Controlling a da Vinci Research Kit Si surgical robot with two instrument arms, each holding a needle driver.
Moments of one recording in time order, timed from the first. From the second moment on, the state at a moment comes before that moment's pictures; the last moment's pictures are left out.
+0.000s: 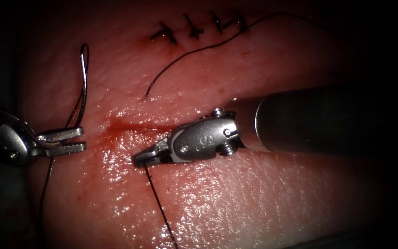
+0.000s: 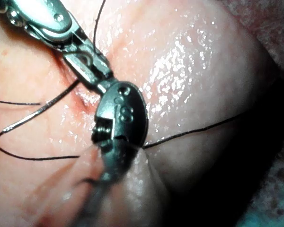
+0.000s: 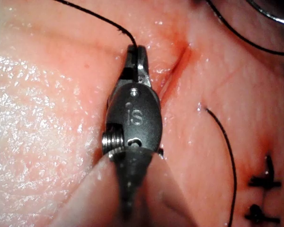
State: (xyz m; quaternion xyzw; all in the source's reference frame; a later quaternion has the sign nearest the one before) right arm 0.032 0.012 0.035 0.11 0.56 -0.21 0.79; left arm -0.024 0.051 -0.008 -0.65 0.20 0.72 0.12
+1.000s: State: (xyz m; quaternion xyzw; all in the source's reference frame) right arm 0.031 -0.001 0.026 0.18 0.57 -0.29 0.75; left arm -0.024 0.051 -0.008 -0.65 0.20 0.73 0.12
